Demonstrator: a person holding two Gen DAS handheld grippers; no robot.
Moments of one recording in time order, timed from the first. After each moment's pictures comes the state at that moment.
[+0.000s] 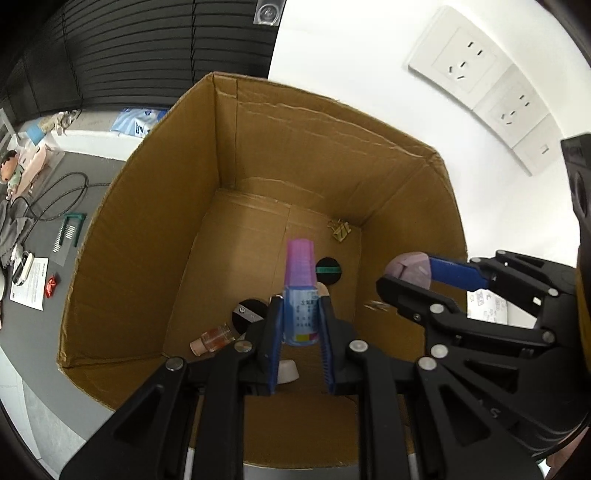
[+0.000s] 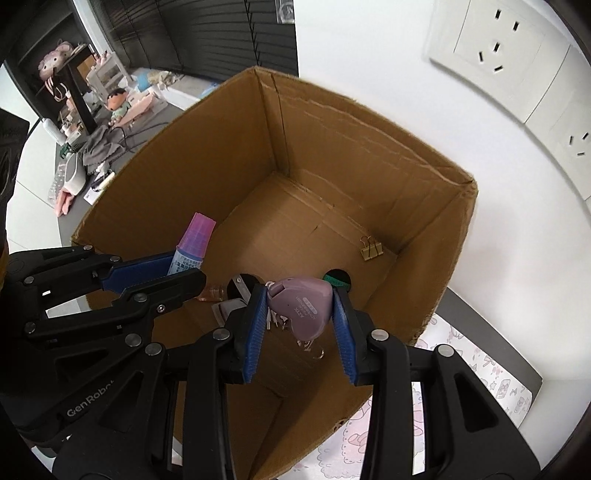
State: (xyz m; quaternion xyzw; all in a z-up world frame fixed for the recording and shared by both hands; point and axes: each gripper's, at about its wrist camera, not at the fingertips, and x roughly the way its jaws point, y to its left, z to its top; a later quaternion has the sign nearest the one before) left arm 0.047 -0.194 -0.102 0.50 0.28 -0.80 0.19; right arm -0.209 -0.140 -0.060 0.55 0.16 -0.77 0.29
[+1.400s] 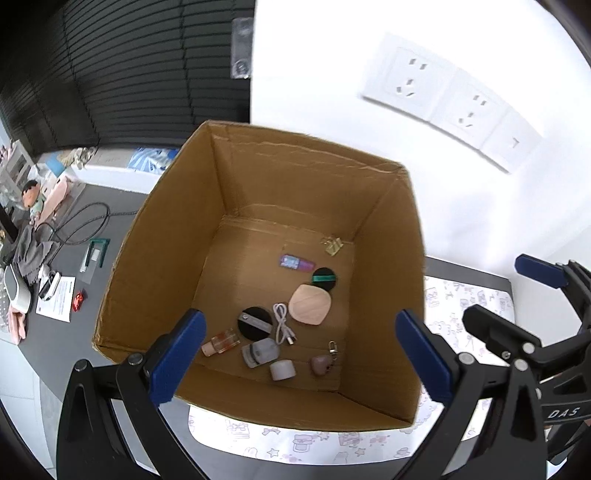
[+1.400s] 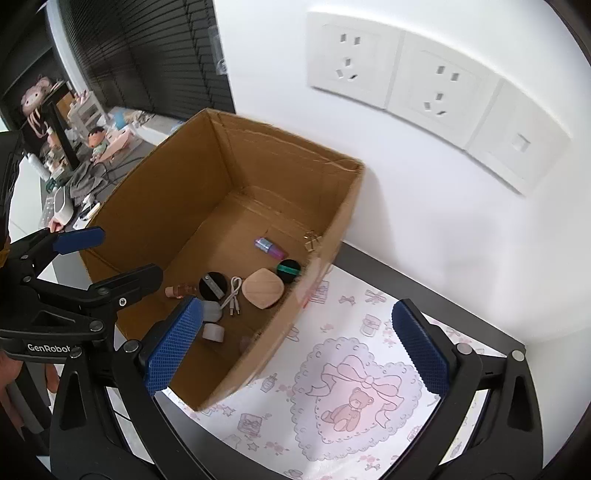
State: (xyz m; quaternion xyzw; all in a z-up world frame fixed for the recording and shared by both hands) left arm 0.046 -0.151 -0.050 0.48 0.22 -0.82 0.21; right arm -0.177 -0.048 -0.005 0.50 0.12 -0.82 0.23
